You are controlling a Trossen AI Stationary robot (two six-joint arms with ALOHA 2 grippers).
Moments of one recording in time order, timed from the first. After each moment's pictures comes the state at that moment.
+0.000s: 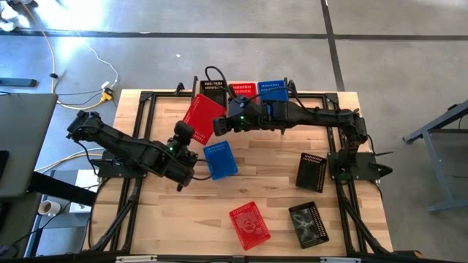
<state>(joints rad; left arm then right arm) -0.28 1.41 1.30 -1.39 -1.06 0.29 -0.04 1.87 1.95 -0.72 0.23 0.97</state>
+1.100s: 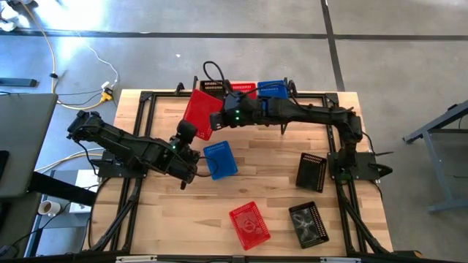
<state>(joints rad) -0.26 1.41 1.30 -1.32 -1.09 0.40 -0.10 1.92 1.95 -0.67 0.18 0.94</state>
